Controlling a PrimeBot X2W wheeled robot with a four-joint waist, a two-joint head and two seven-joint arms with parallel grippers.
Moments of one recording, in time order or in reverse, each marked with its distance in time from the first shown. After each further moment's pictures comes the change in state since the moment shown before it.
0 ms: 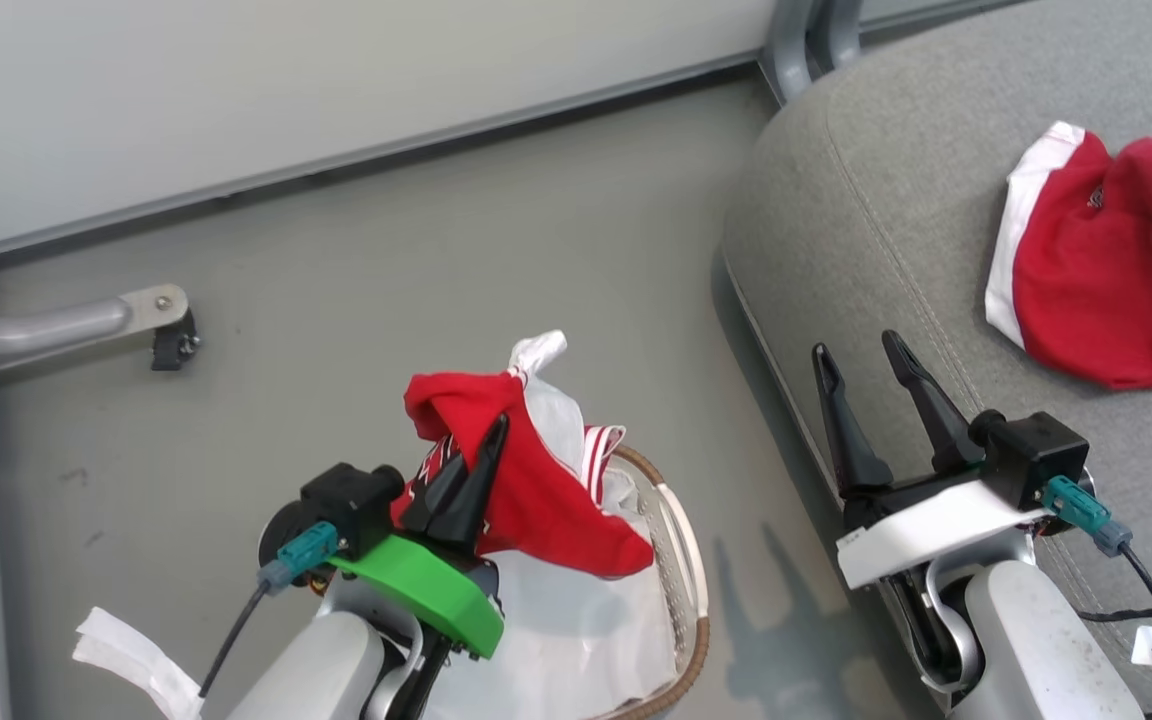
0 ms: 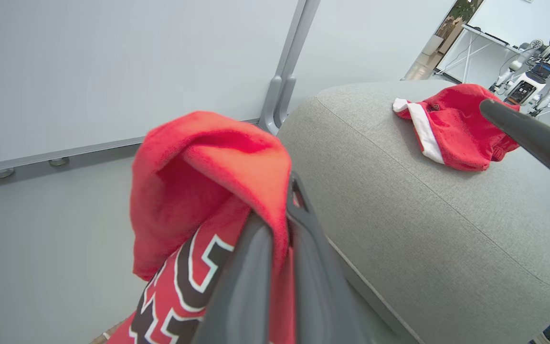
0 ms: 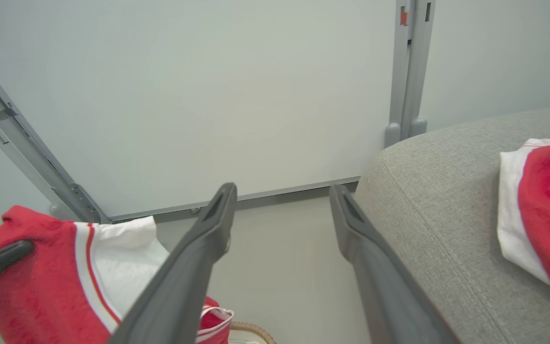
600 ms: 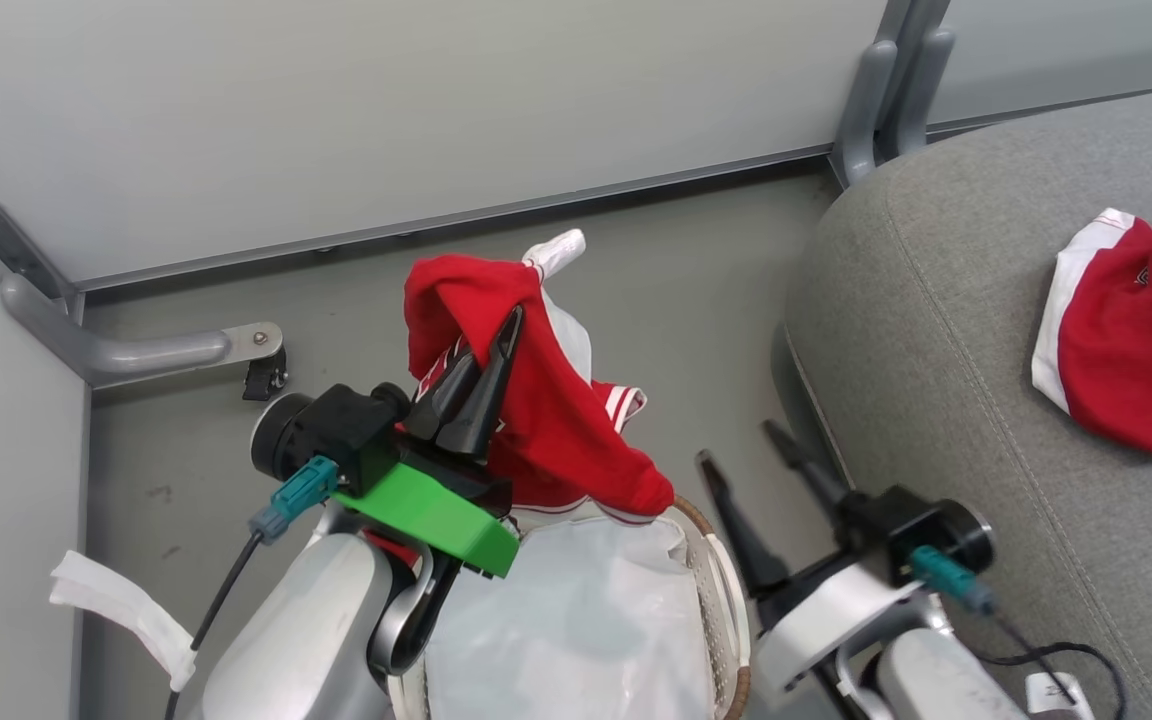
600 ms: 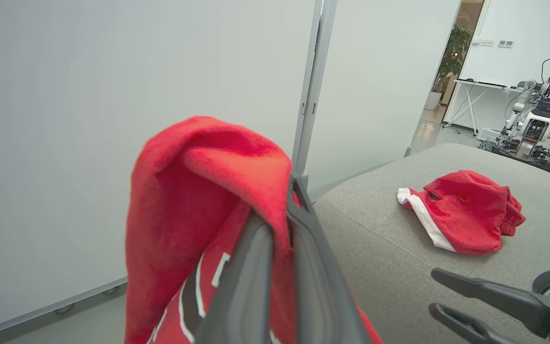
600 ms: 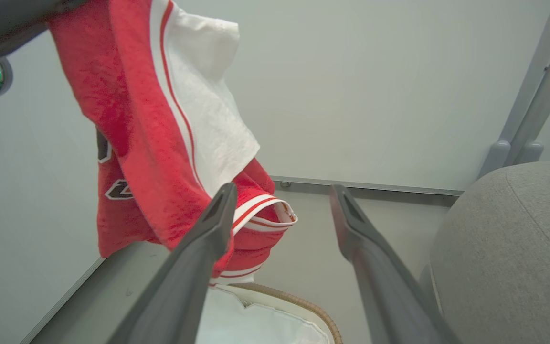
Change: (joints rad) left arm -0.088 -0.026 0.059 -0.126 0.117 0.000 0.000; right arm 0.051 0.000 0.182 0.044 -0.096 0.000 0.000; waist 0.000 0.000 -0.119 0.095
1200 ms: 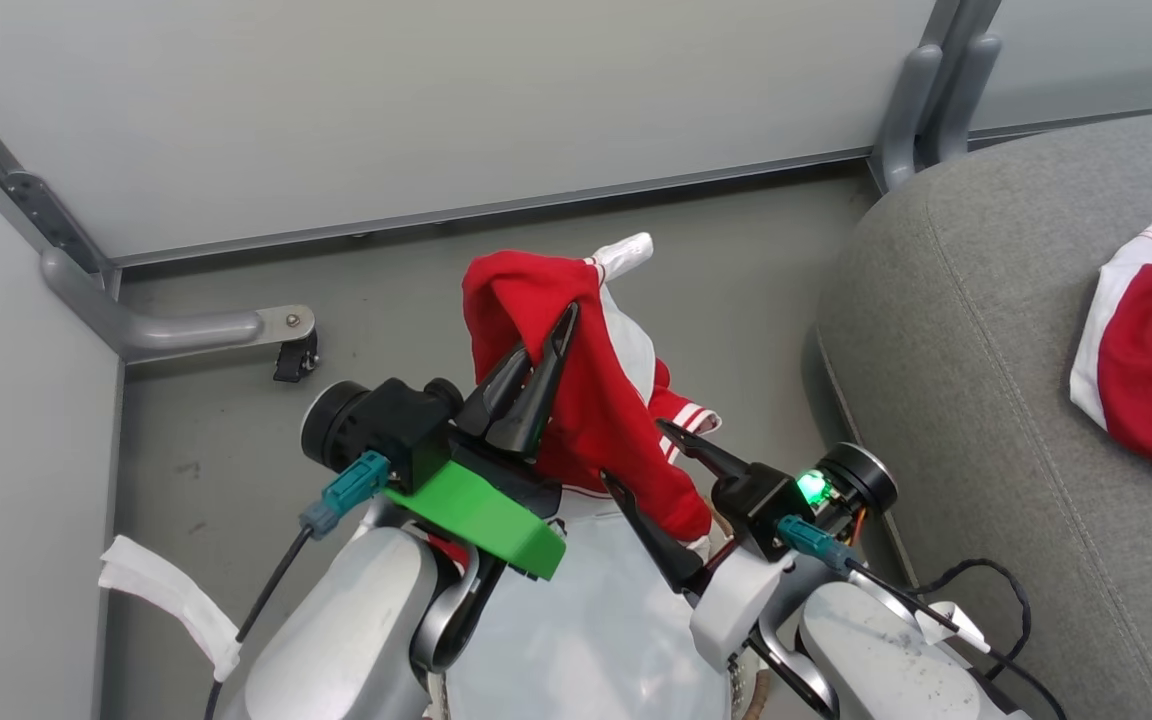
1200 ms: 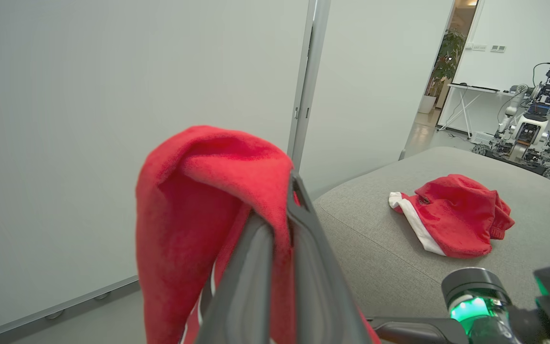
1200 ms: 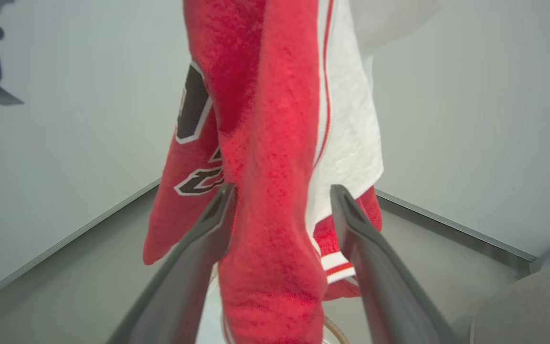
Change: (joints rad) left arm -0.027 -0.043 -0.044 0.002 0.011 0.000 0.000; right arm -0.214 -0.003 0.245 0.210 -0.074 0.000 0.000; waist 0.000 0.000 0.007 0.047
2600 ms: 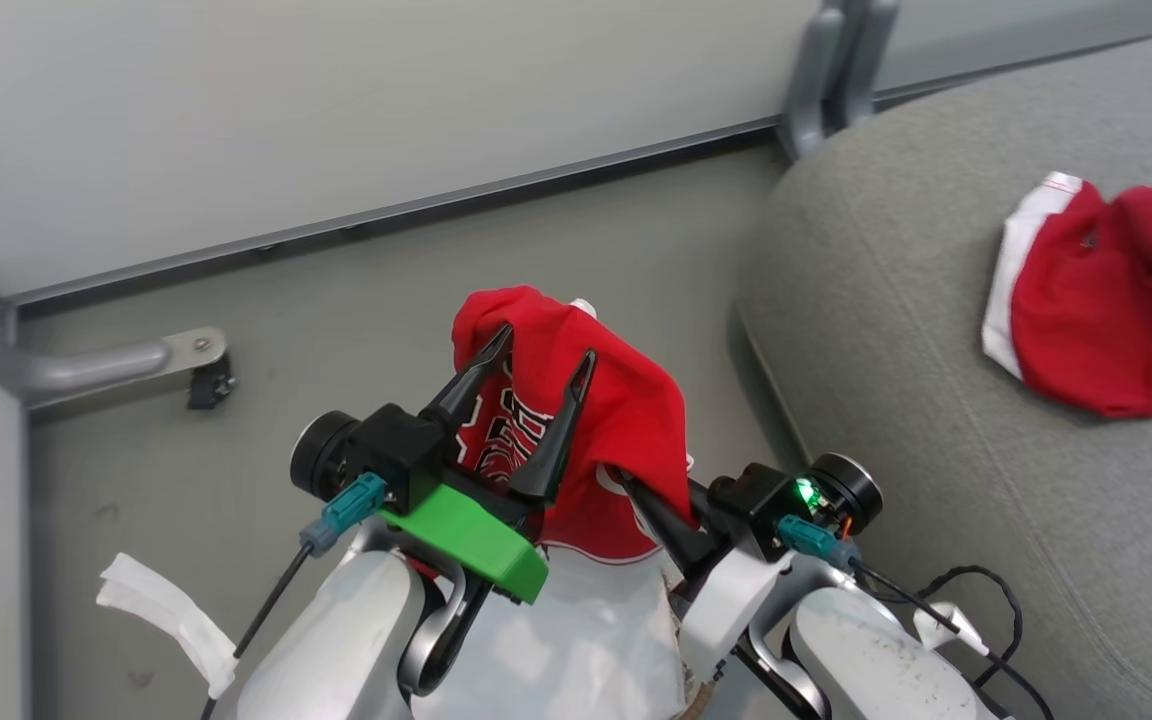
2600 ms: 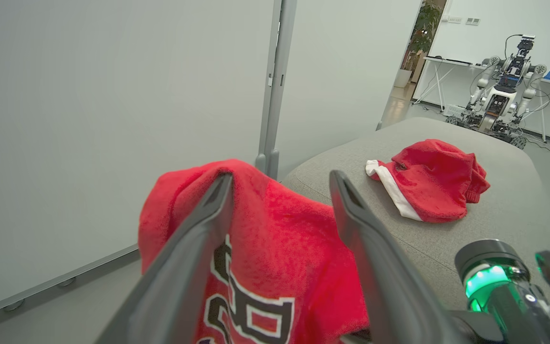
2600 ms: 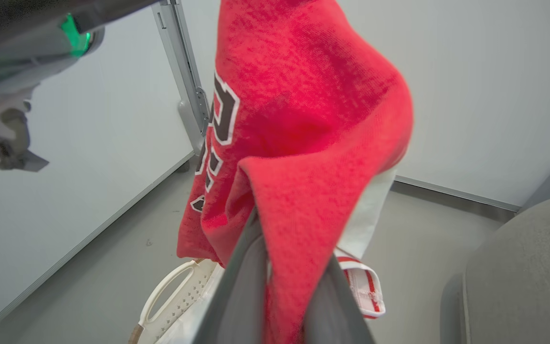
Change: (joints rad) left arm 0.027 0.019 -0.008 0.038 0.013 0.000 0.000; right arm -0.003 0.002 0.041 0.000 0.100 0.000 0.000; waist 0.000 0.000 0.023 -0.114
